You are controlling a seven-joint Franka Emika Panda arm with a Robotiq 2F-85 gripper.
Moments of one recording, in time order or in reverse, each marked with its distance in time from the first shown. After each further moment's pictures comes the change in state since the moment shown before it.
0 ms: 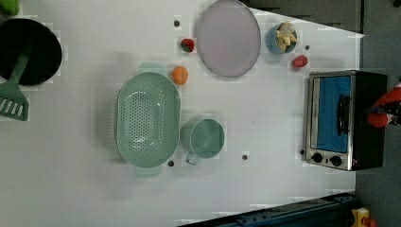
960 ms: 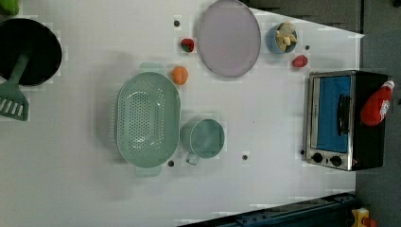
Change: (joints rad) arm -0.005 -0.088 -0.033 0.148 -0.004 -0.094 -0.003
